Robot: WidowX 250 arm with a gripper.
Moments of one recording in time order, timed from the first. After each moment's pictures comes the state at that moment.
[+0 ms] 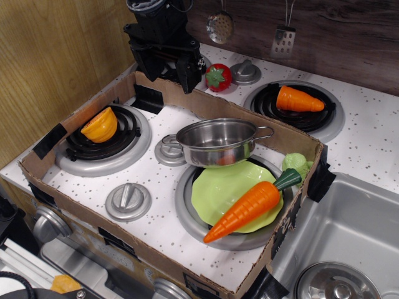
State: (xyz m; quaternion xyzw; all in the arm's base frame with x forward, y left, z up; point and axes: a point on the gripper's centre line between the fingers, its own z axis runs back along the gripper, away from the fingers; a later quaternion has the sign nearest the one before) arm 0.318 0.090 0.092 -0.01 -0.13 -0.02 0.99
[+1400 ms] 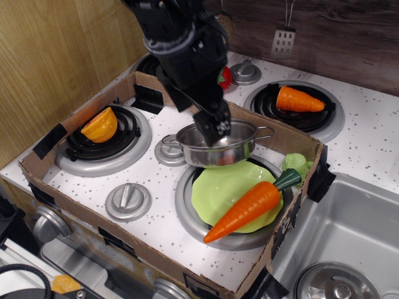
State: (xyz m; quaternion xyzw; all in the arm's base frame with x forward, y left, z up) arm 0.247 -0.003 0.116 0.02 -0.18 -0.22 0.96
